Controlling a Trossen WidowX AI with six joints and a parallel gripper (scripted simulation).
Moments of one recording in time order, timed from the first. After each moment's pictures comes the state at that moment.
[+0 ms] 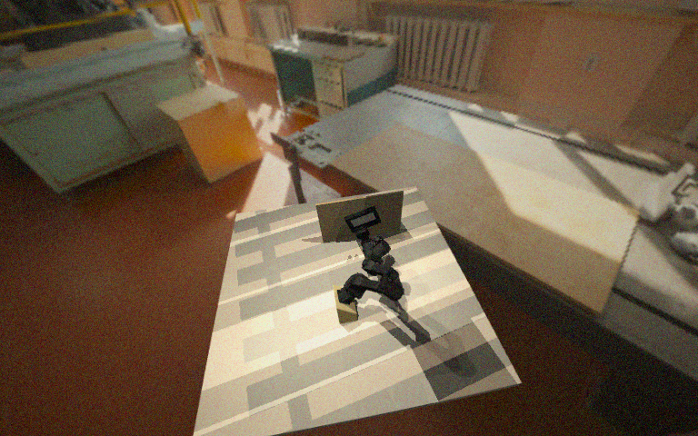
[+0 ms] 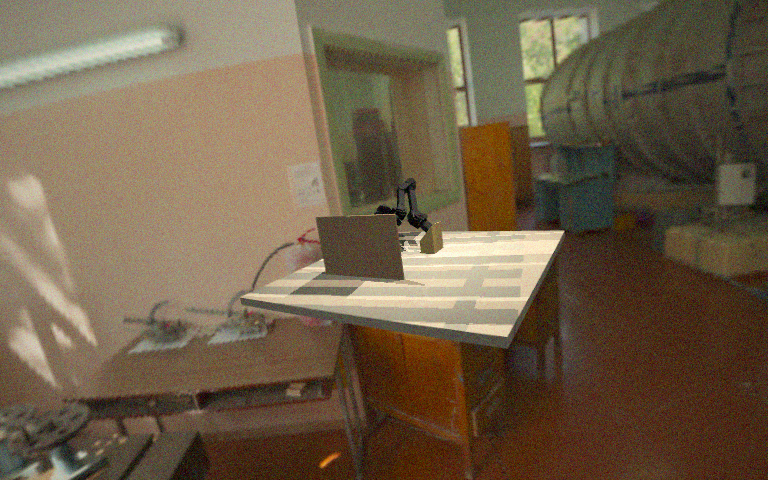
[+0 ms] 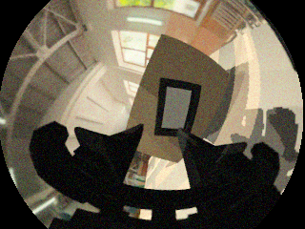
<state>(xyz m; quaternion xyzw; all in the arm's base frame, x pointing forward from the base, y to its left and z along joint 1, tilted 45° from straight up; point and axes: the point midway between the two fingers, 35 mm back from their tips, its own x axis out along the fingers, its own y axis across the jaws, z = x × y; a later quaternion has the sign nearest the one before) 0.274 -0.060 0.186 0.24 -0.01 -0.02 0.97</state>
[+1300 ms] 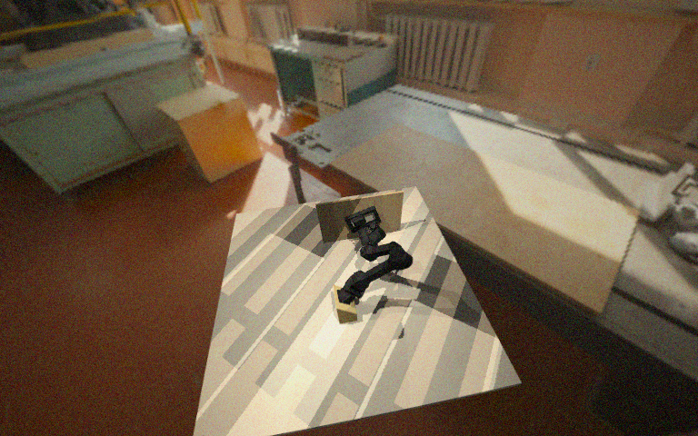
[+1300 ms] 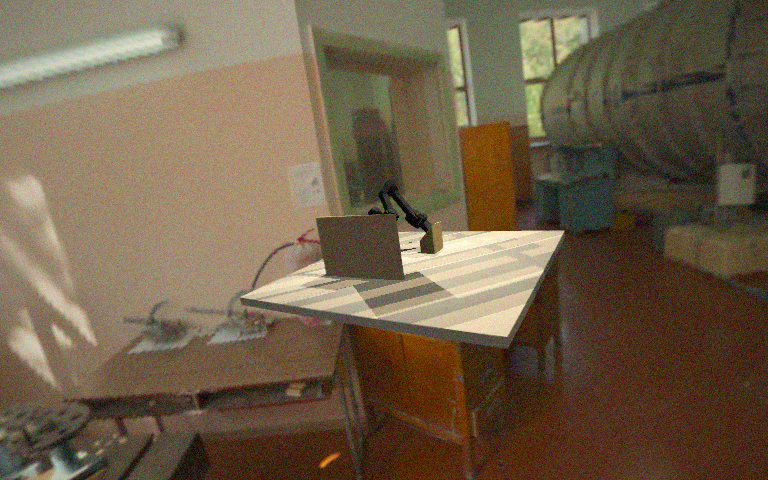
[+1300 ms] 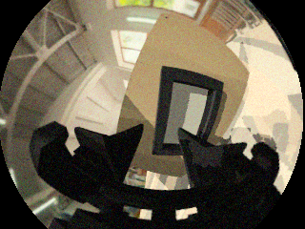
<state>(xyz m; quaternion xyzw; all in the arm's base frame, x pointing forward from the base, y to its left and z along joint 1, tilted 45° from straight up) 0.358 -0.065 0.187 0.24 -0.02 -0.02 0.97</state>
